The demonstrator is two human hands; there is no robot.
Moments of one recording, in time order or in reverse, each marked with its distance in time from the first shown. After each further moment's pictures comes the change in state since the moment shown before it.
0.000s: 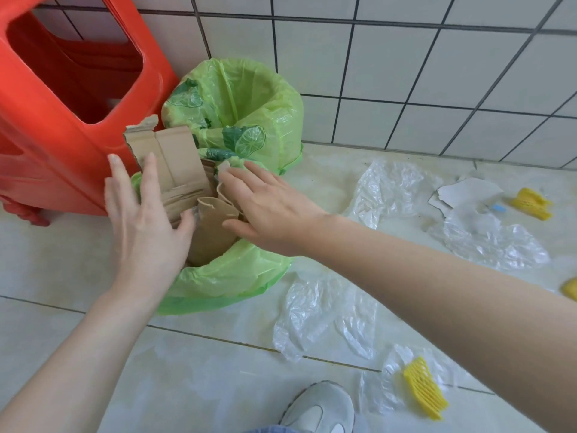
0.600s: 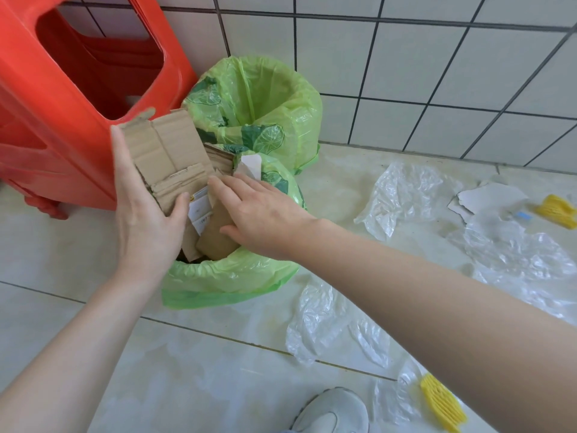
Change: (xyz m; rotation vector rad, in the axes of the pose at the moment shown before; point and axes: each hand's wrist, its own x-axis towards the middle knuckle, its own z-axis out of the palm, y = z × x) left_hand 0.018 -0.022 -0.002 -0.336 0.162 0.104; right_hand 0.029 -0.020 0.025 -0.031 0.006 -0.069
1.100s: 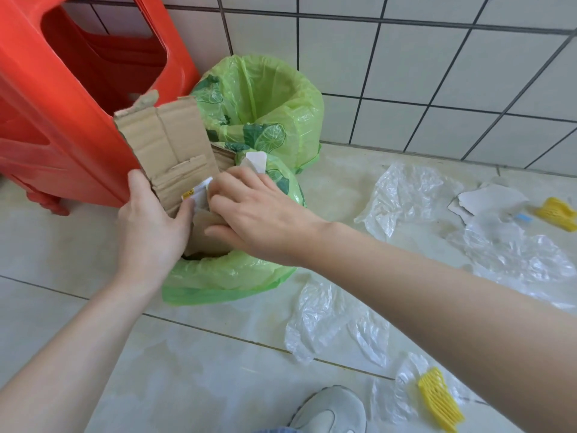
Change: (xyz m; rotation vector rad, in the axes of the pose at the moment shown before) left_hand -0.008 0.018 -0.005 0.129 -0.031 -0.245; right_hand -0.012 -0.009 -0.015 0.000 0.234 -0.167
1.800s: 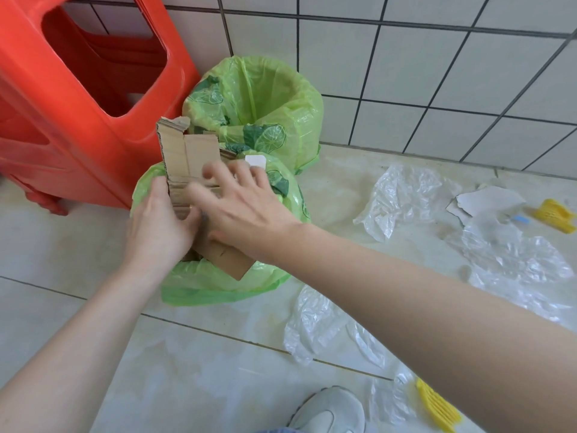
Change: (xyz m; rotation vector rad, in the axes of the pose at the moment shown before) left_hand 0.008 -0.007 0.008 0.144 -0.208 -0.052; right_hand 0.019 -0.015 0.003 -0.140 -0.051 0.159
